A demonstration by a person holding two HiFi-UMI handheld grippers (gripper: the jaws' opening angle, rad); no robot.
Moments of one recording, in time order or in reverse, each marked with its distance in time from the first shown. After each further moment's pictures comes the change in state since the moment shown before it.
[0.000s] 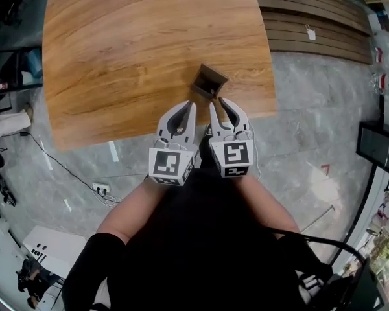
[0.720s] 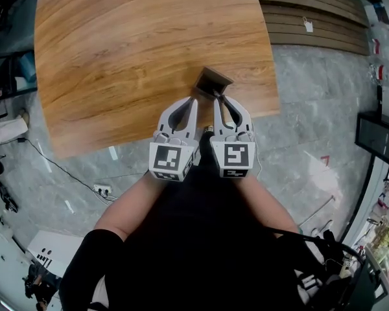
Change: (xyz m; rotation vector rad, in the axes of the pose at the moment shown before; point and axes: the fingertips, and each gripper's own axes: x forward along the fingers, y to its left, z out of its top) left arm 0.022 0.019 -0.009 -0.014 0.040 -0.070; right arm 0.014 -0.009 0.011 -0.017 -0.005 -0.122
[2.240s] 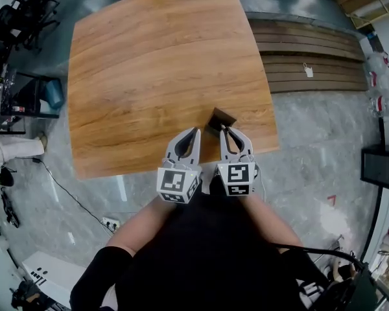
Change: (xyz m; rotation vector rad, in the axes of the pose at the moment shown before) left arm -0.036 0.000 0.063 0.027 -0.106 0.057; right arm -0.014 0.004 0.032 -0.093 -0.014 0.035
